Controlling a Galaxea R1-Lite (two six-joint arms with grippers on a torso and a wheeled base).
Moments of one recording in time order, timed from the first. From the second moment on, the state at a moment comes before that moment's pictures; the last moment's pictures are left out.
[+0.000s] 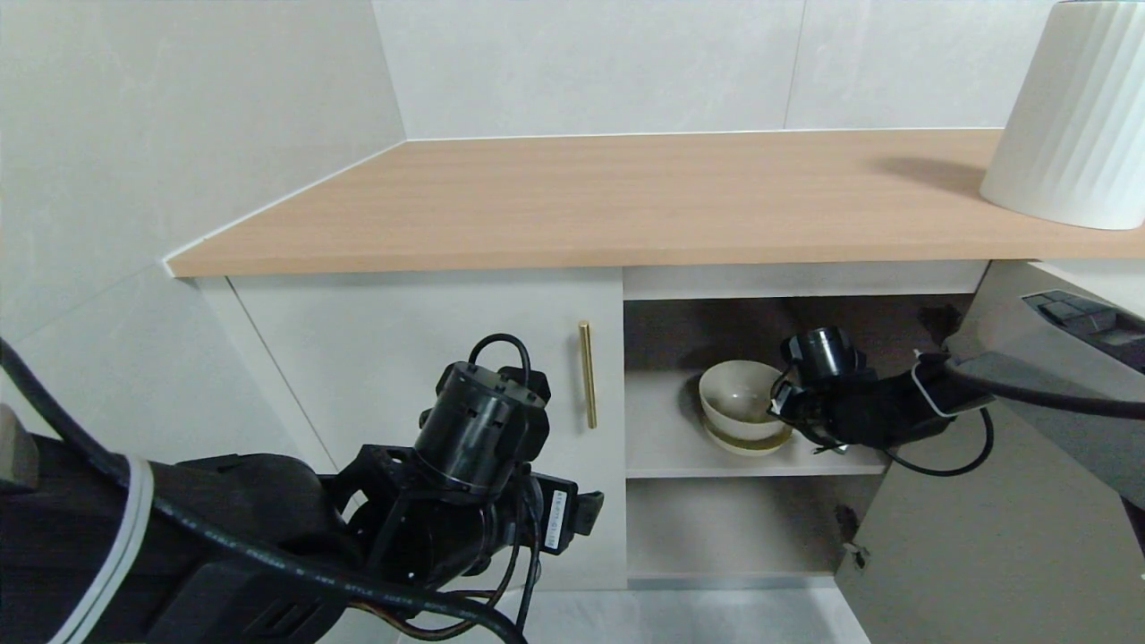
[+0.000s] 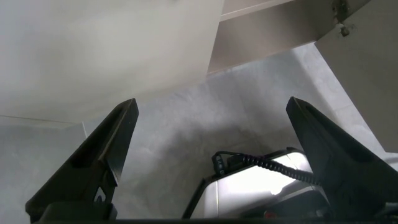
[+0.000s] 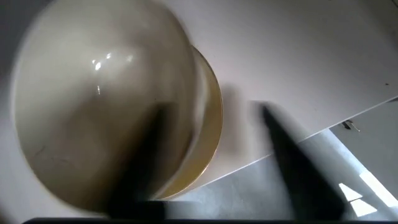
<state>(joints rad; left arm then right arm) -0.76 1.79 -0.84 -0.22 0.30 -0.33 0.29 2.35 -1.36 -0.26 -0.36 0.75</state>
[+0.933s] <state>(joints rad) -0.68 1.58 -0.70 -0.22 0.30 -0.38 0.43 1.95 -1.00 -0.18 -0.23 0.66</state>
